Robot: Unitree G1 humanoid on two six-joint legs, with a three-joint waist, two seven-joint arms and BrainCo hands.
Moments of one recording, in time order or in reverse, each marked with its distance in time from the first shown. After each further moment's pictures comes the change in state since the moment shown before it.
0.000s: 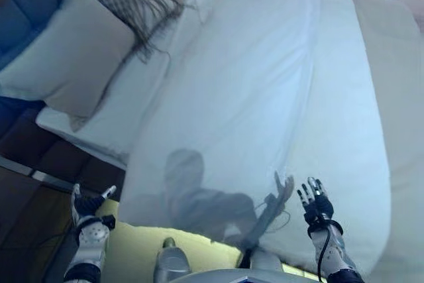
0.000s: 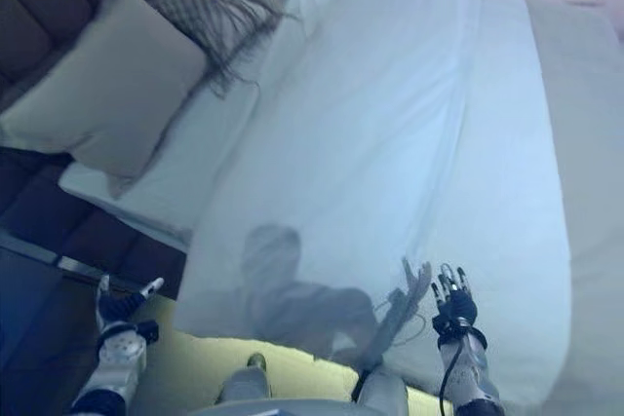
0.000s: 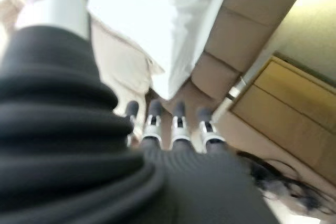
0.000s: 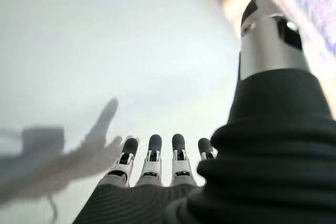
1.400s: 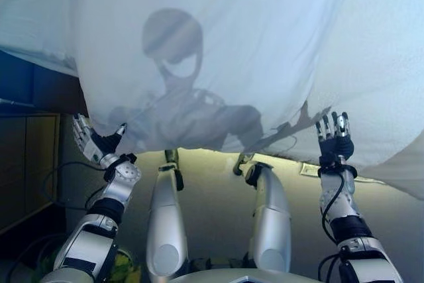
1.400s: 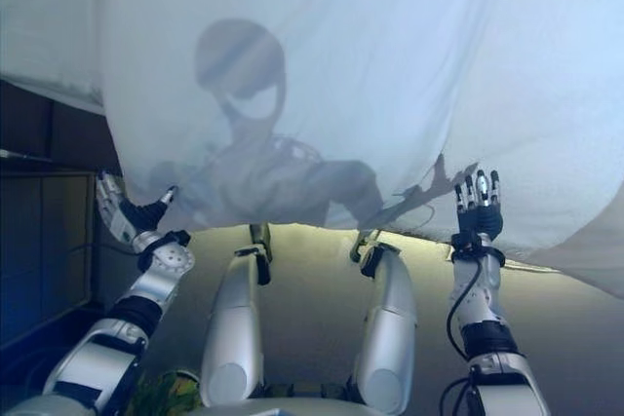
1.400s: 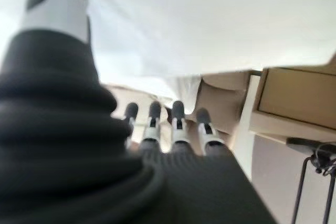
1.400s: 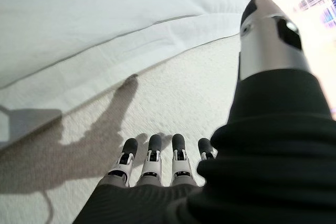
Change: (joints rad) left arm -0.349 -0.010 -0.274 -0.011 0.160 0.165 0.522; right arm -0.322 -0.111 0.033 -0.120 0.131 -0.098 0.036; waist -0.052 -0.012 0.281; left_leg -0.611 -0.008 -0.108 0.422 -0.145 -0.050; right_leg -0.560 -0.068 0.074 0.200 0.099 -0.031
